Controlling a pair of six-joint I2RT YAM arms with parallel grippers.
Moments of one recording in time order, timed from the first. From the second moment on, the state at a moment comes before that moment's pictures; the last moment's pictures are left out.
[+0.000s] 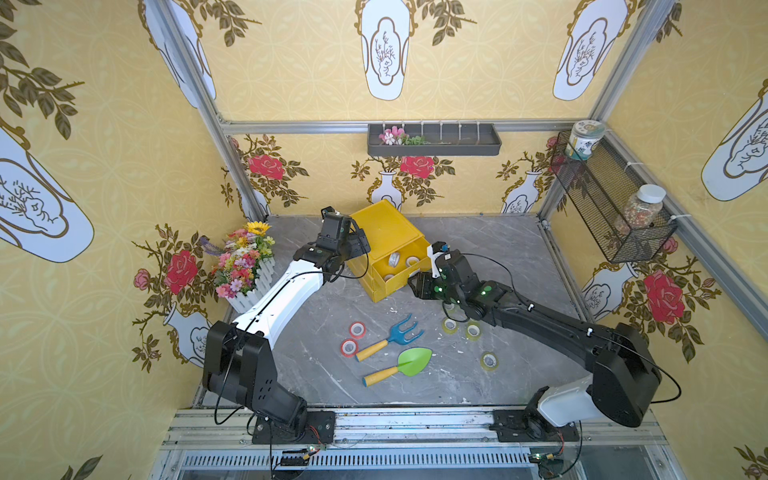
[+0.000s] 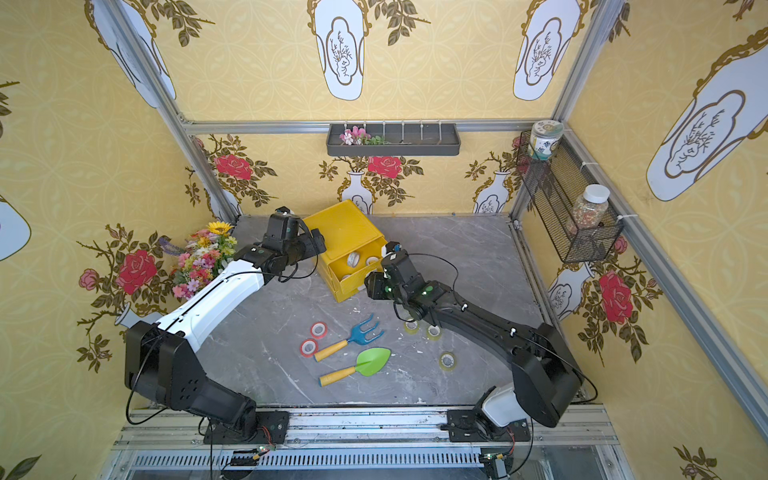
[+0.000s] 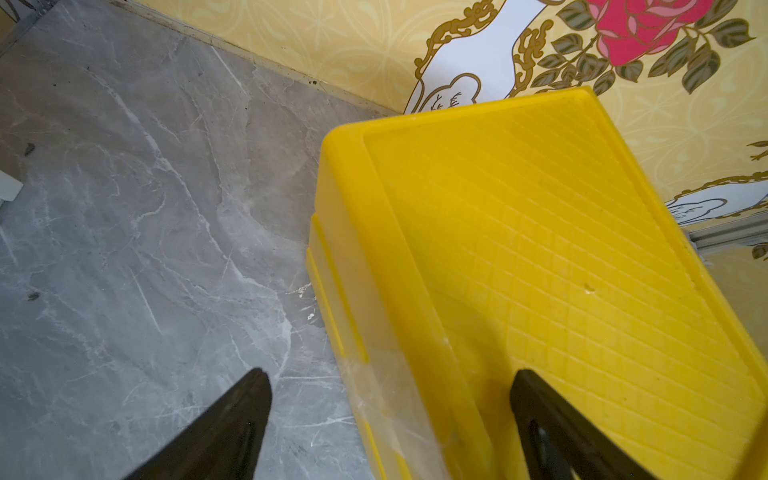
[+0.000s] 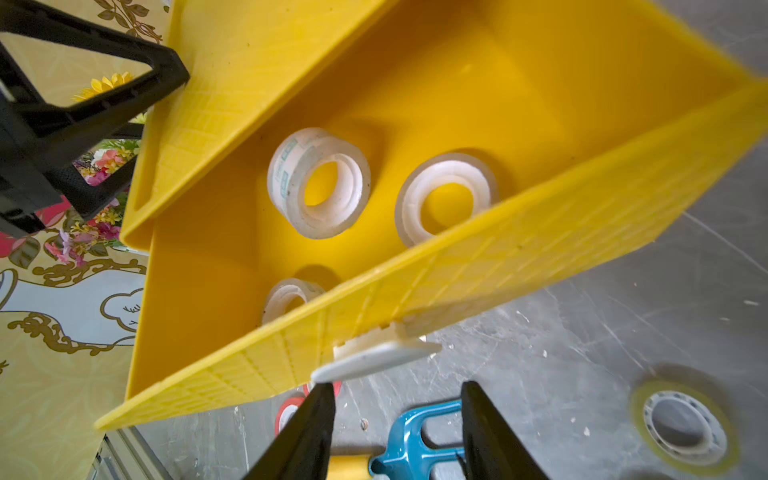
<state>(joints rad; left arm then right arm) -0.37 1.55 1.30 -0.47 -0.17 -0.58 0.71 1.49 1.06 -0.19 -0.01 0.62</state>
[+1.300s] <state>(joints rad) -0.36 1.46 1.20 -0.45 -0.06 -0.59 0.65 1.78 0.86 0.57 -0.12 0.96</state>
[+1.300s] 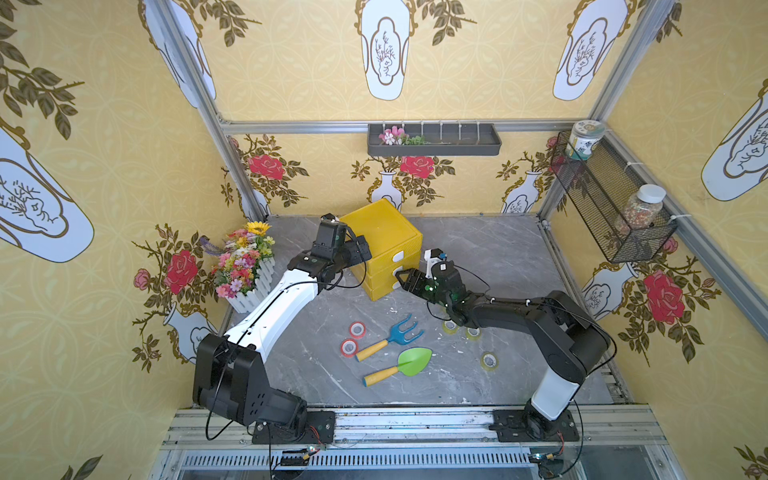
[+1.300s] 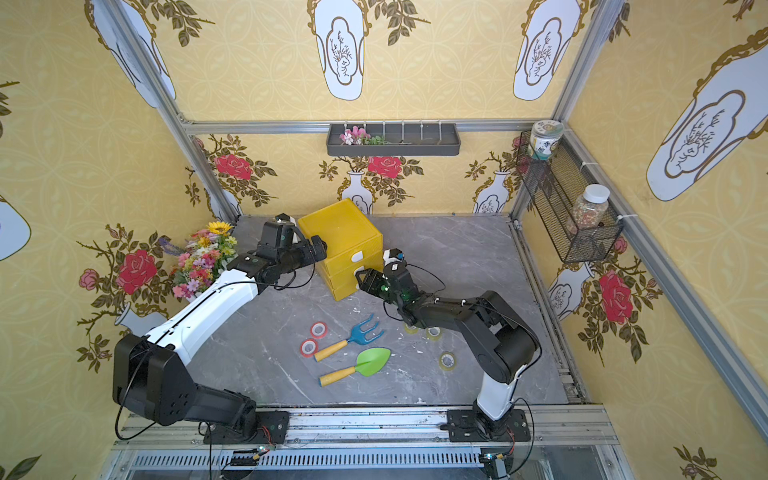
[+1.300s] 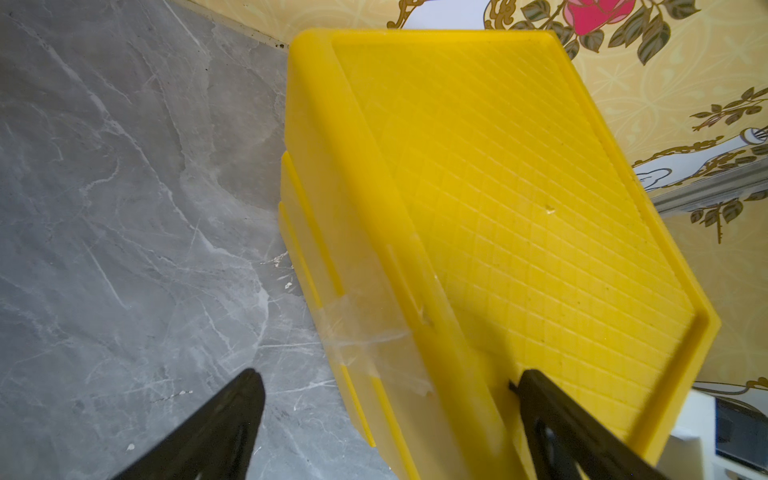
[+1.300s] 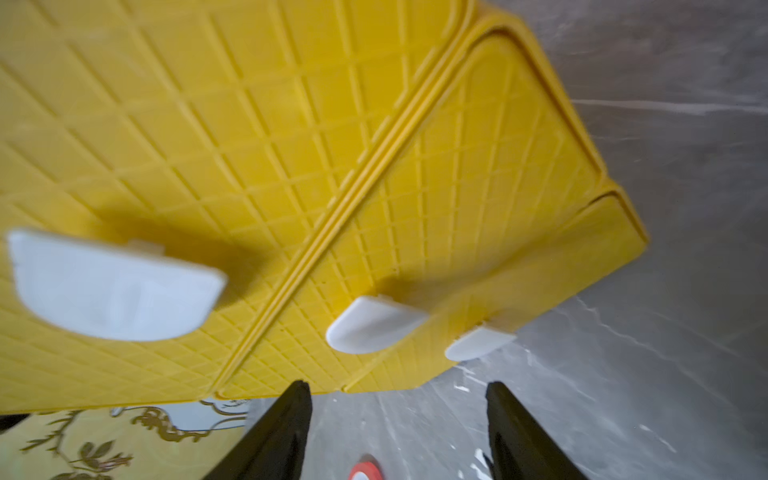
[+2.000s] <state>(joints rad) -0.34 1.48 1.19 -0.38 -0.02 -0.59 0.70 1.98 0.79 1.10 0.03 1.28</state>
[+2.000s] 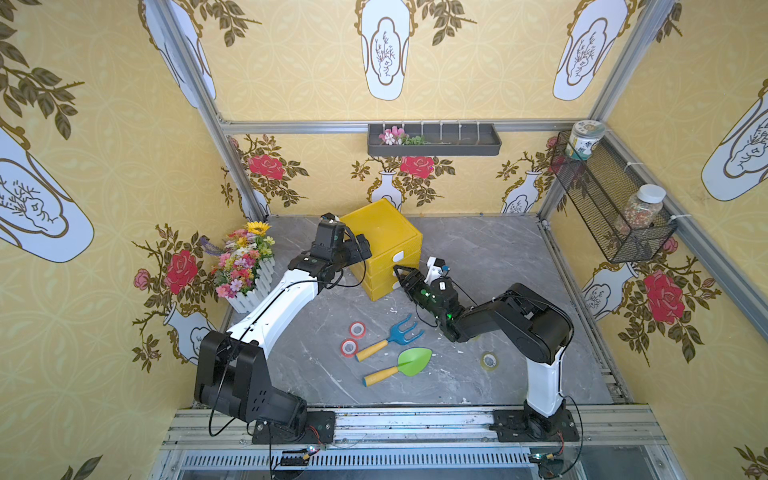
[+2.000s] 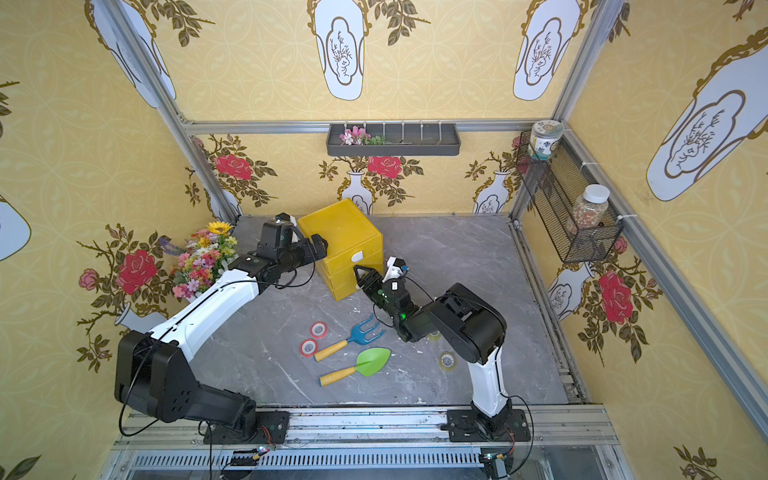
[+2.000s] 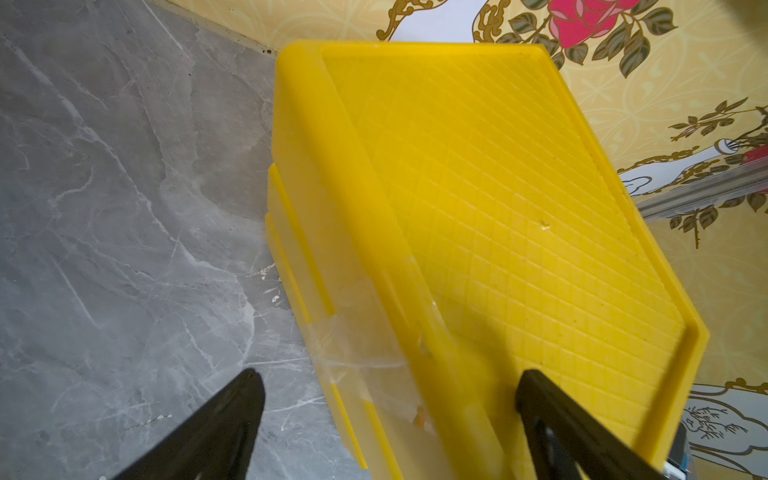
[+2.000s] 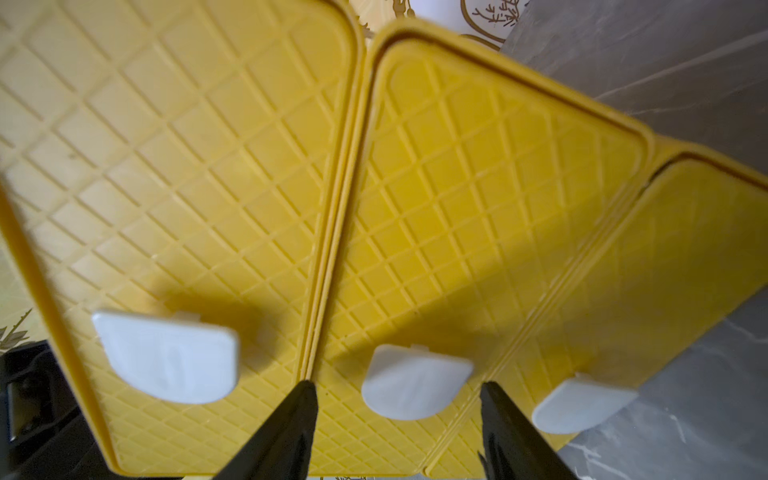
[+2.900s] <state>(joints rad) -0.34 1.49 1.18 -0.37 -0.01 -0.59 0.68 2.03 0.80 1.15 0.03 1.31</state>
